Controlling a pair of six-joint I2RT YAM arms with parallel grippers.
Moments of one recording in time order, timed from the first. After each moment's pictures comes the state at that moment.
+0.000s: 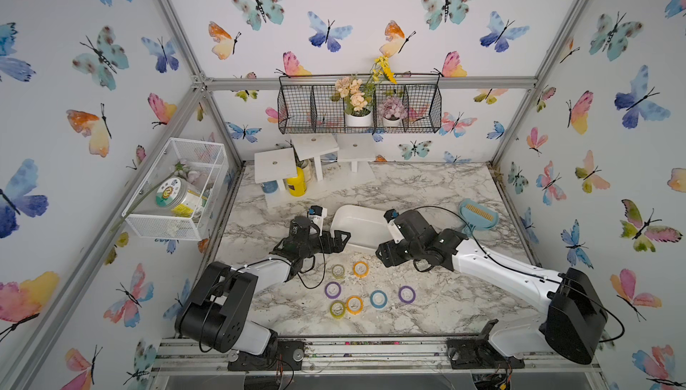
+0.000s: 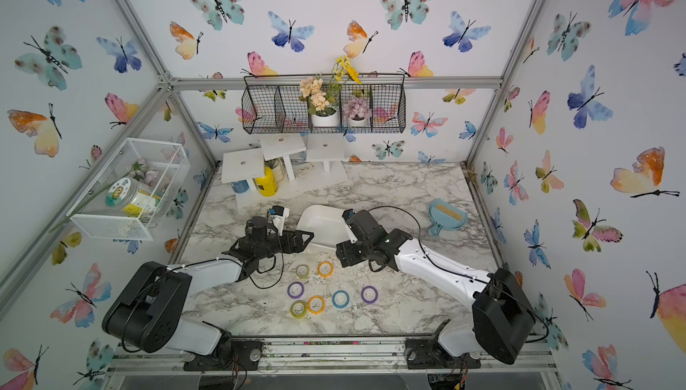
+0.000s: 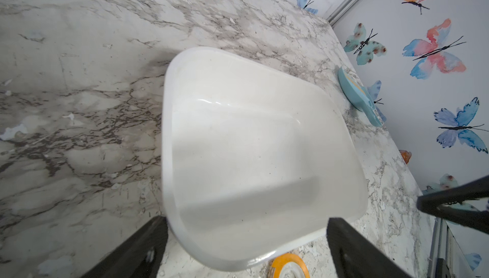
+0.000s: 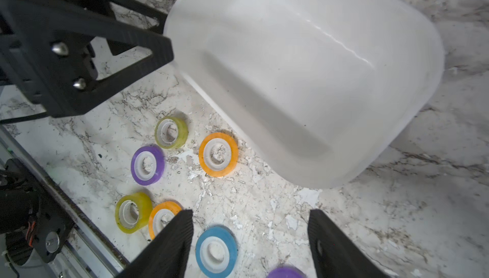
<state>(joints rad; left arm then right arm) -0.38 1.47 0.54 0.41 0.41 -0.43 0.86 1.41 0.98 -0.51 -0.06 0.36</state>
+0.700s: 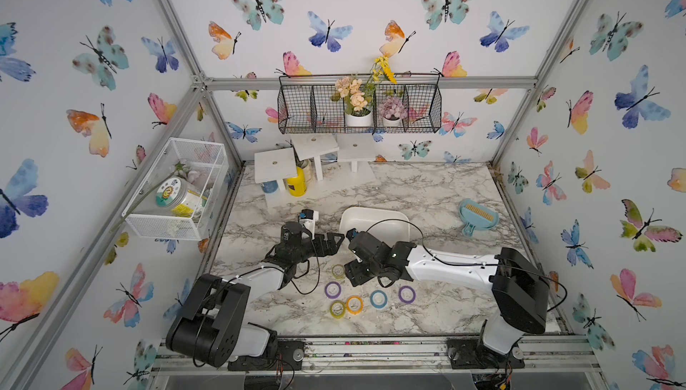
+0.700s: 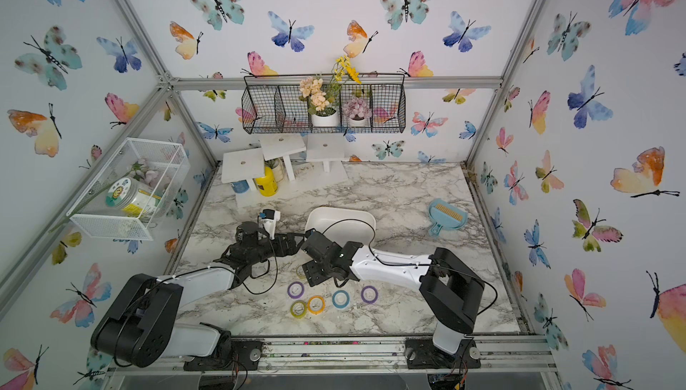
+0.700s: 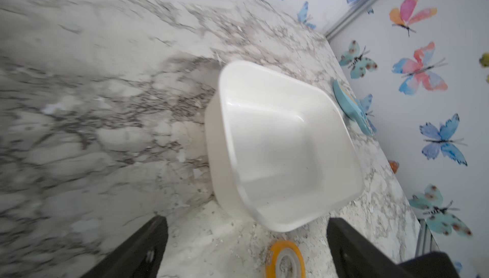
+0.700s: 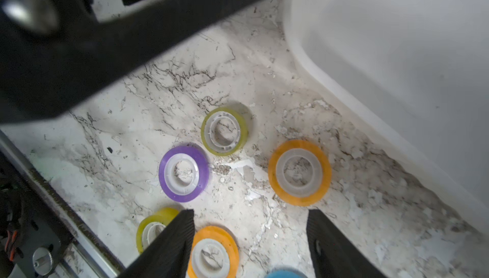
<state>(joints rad) -0.30 1.35 0.43 0.44 0.43 -0.50 1.11 1.74 1.17 -0.45 0.07 0.48</state>
